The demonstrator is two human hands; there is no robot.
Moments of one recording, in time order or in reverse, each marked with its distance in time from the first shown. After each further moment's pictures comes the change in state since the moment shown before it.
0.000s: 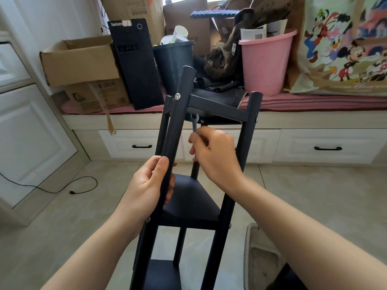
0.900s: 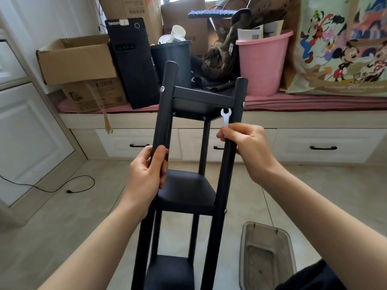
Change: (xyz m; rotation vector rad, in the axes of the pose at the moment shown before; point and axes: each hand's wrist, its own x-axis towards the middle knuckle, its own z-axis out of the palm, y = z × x) left_hand 0.027 -0.018 0.004 -0.030 0.146 0.103; right_hand 0.001 0.010 -0.066 0.258 0.049 0.308
